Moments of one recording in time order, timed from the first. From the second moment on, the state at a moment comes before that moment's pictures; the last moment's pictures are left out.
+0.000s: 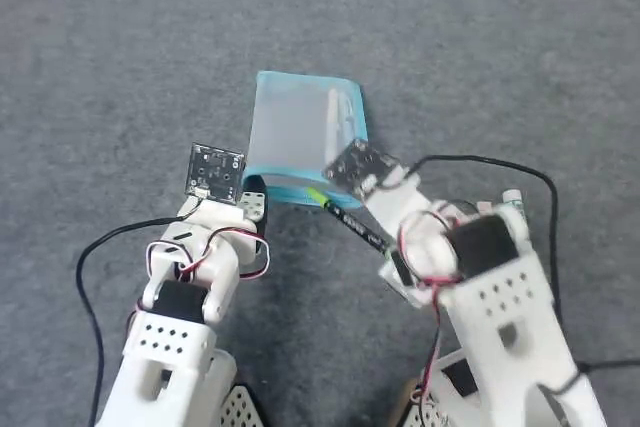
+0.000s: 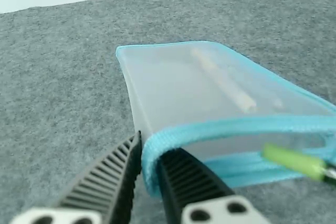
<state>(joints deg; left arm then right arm) 4.8 -65.5 81.6 28.6 2.8 -28.0 -40.9 28.2 97.4 23.1</state>
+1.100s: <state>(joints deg) 7.5 -65.5 82.8 28.2 3.2 -34.3 18.5 -34.4 100.7 -3.6</state>
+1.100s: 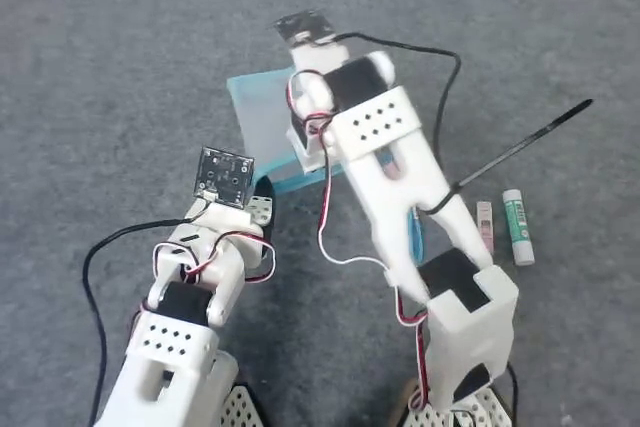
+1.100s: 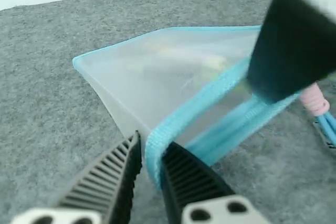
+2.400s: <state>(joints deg) 7.6 -65.5 82.9 28.2 1.3 13.8 -7.4 30.5 73.7 33.2</state>
